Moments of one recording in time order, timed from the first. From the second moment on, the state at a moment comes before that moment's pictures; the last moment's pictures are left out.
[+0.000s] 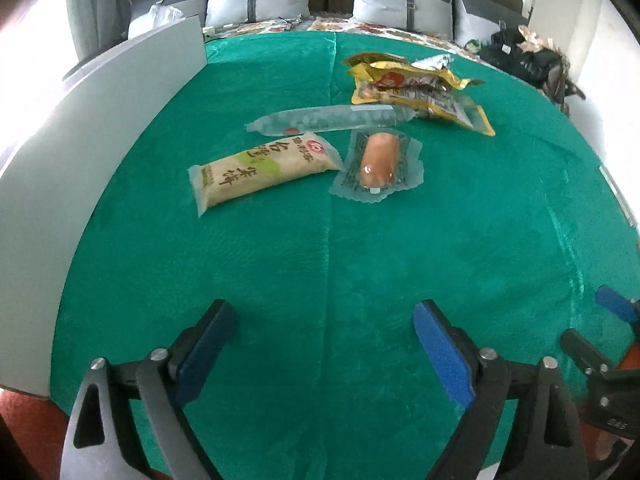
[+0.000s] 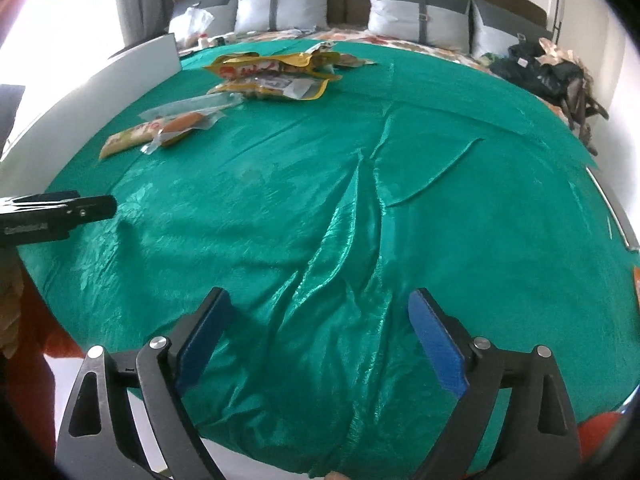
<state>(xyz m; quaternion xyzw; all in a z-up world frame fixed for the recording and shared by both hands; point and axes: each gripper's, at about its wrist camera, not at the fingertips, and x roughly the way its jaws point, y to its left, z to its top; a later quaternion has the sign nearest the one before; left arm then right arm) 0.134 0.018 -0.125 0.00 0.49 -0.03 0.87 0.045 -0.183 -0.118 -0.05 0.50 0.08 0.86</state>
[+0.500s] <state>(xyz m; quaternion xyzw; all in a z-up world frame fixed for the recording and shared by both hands) 0.125 0.013 -0.130 0.02 0.46 -0.05 0.89 0.045 -0.182 -0.119 -0.05 0.51 0.08 0.86</state>
